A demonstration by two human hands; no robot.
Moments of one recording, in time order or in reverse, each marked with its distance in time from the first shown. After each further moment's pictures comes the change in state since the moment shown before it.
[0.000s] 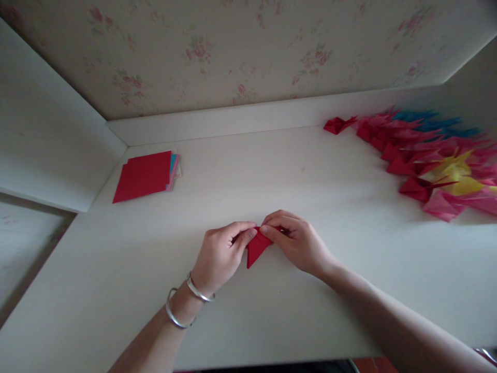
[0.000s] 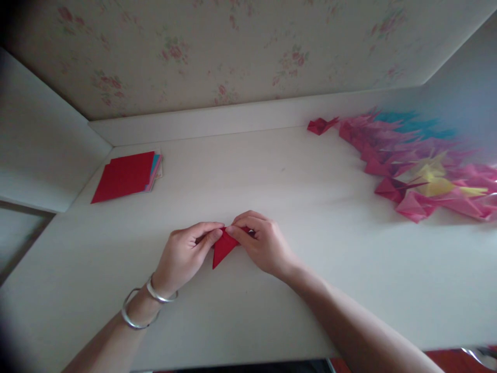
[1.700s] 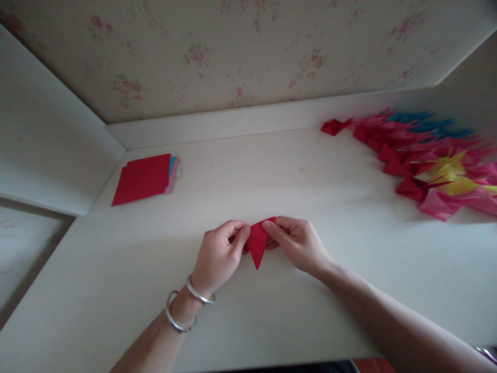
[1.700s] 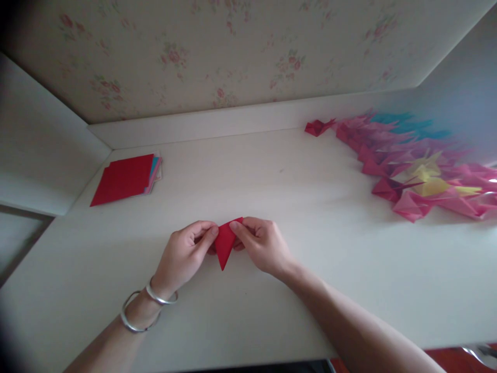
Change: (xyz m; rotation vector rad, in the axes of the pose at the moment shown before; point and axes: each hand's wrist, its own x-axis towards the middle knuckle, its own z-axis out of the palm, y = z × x) left_hand 0.001 0.006 0.001 -0.323 -0.047 -0.295; right_hand -0.002 -0.002 0.005 0.344 -0.060 0.325
